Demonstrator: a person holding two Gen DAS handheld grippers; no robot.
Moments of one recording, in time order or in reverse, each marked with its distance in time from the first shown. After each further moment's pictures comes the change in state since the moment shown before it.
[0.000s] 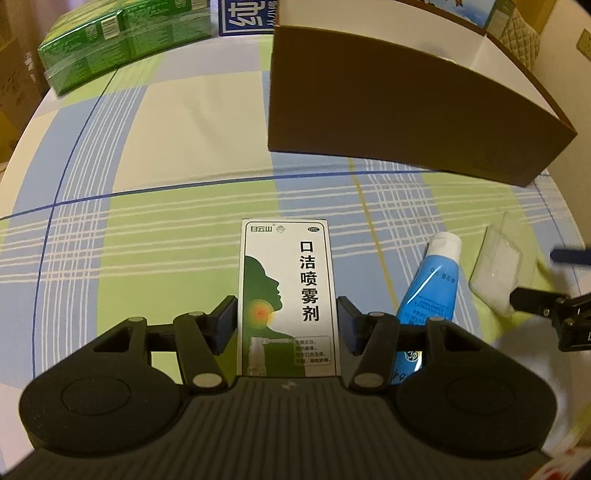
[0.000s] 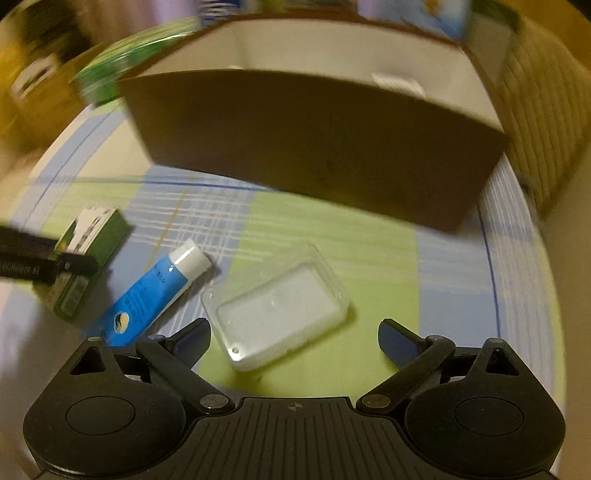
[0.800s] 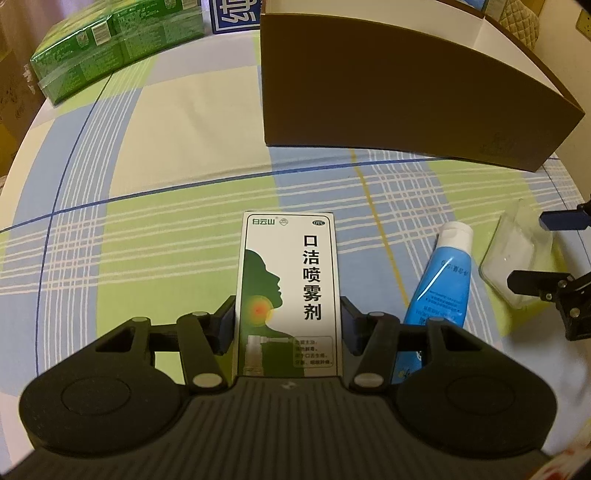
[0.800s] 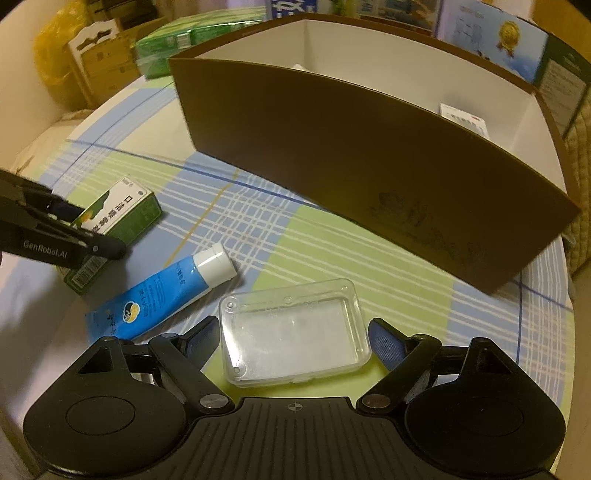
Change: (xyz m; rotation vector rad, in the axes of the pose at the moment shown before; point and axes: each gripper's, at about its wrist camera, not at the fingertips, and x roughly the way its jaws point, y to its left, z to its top) left arm 0.009 -0.006 0.000 0.040 0.007 0.037; right arm 0.012 0.003 0.009 -0.135 0.006 0.090
